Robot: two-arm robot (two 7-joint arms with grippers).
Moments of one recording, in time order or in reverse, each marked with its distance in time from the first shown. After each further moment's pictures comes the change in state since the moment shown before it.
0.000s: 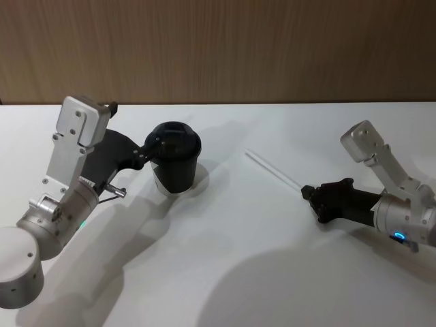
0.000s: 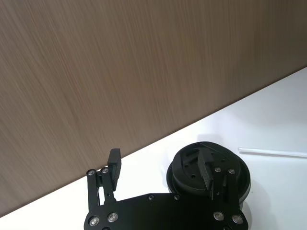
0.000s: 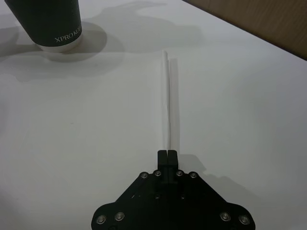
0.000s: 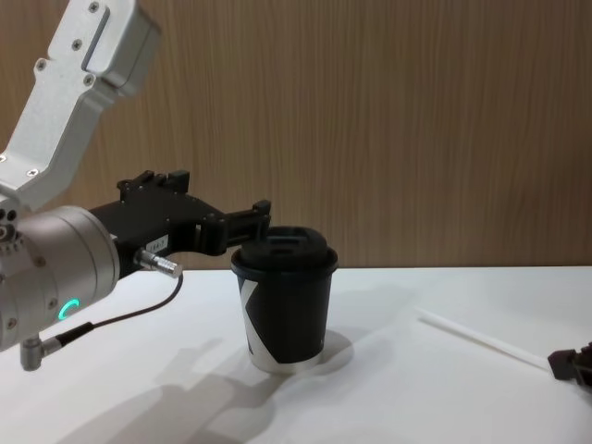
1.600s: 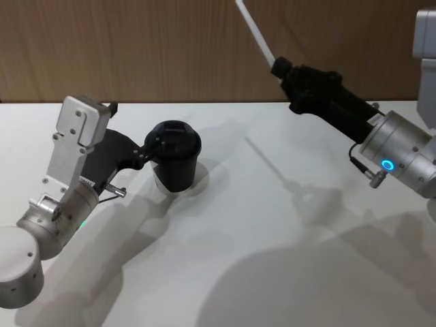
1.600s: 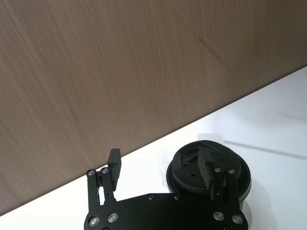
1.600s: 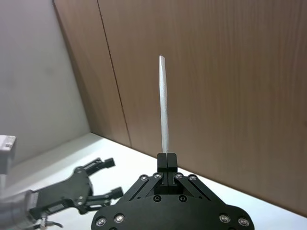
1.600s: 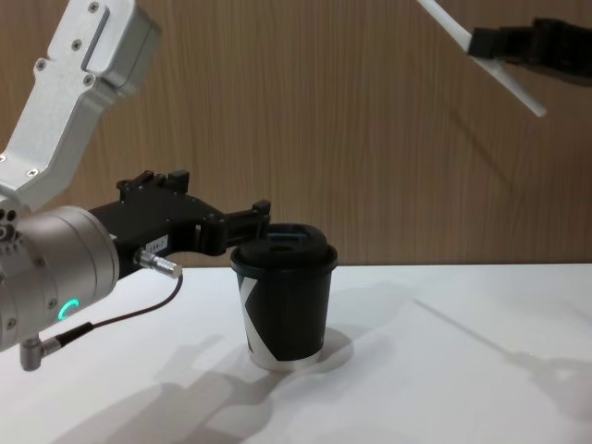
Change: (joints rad) left arm 0.000 0.000 0.000 0.000 0.000 0.000 0.000; right arm -0.044 -0.186 0.187 -0.301 0.368 -0.109 -0.059
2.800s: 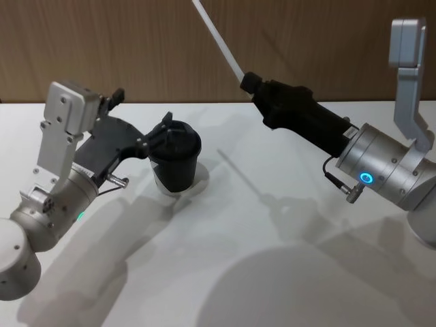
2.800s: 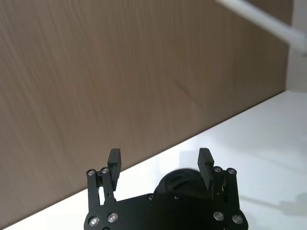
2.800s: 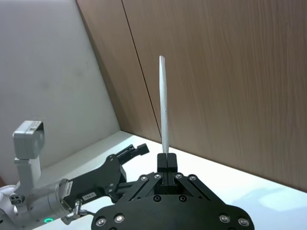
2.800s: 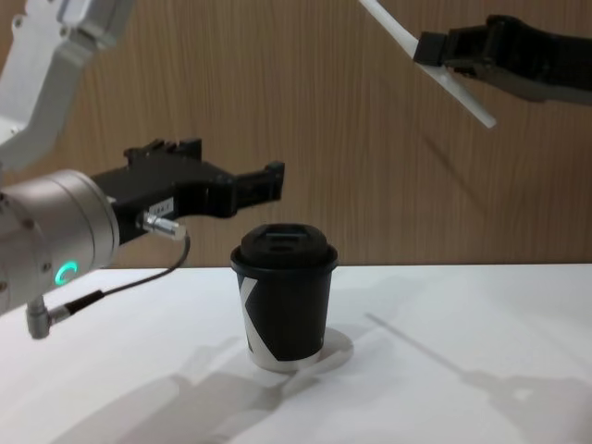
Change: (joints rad) left arm 0.000 -0.001 -0.028 -0.034 -0.070 -0.034 -0.076; right arm -0.015 -0.017 -0.052 -0.029 0.073 0.046 0.009
